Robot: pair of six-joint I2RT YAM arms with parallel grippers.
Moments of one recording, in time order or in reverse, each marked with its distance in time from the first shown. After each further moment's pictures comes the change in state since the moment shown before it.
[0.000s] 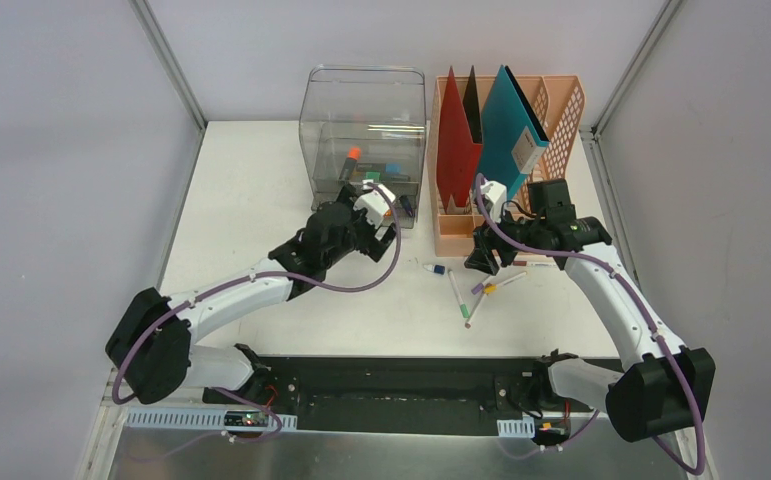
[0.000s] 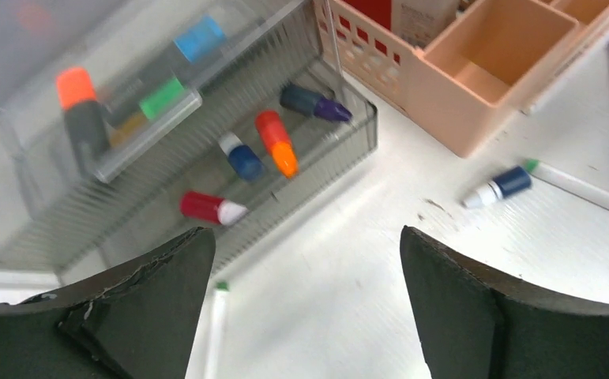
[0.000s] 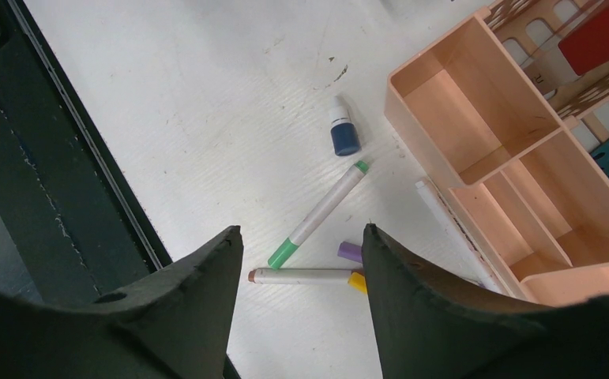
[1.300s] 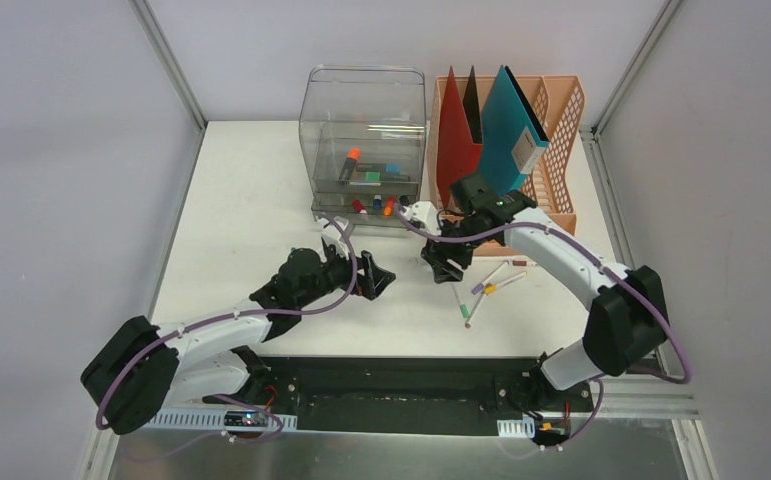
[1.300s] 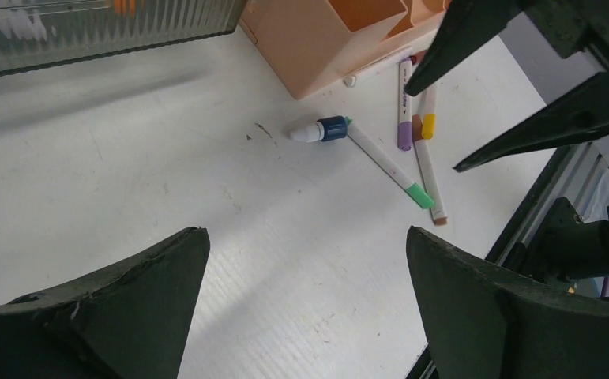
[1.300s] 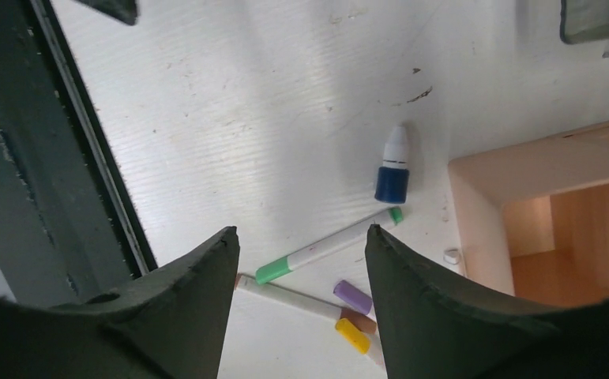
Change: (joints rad) left arm 0.007 -0.194 -0.448 0.317 0.248 -0.694; right arm 0.320 0.325 0.194 -0.126 0.174 -0.185
